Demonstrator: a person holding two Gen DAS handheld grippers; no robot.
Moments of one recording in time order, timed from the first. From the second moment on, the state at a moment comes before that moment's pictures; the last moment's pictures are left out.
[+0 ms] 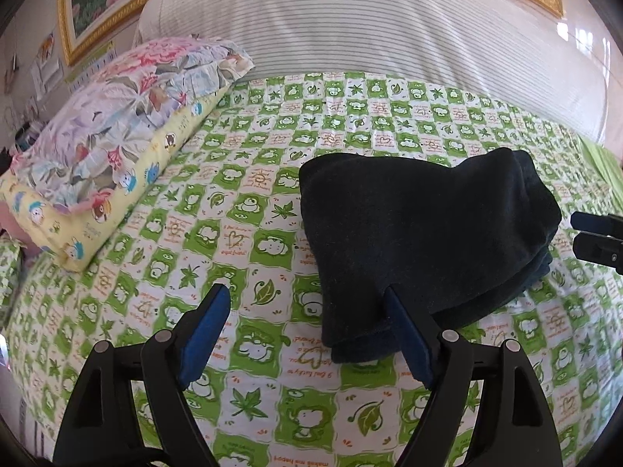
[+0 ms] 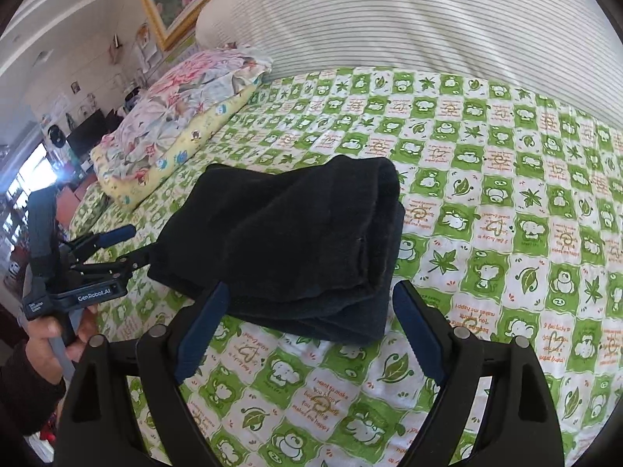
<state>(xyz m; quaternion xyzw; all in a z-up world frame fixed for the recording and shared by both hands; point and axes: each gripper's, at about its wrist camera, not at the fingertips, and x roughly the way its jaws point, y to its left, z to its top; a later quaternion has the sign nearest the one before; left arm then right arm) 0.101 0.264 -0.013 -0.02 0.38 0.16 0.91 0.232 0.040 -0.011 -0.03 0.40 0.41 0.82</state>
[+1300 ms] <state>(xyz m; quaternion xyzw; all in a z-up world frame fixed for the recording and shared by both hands) 0.096 0.254 -0.021 0.02 0.38 0.14 0.91 0.217 0.063 -0.025 -0.14 0.38 0.41 0.82</state>
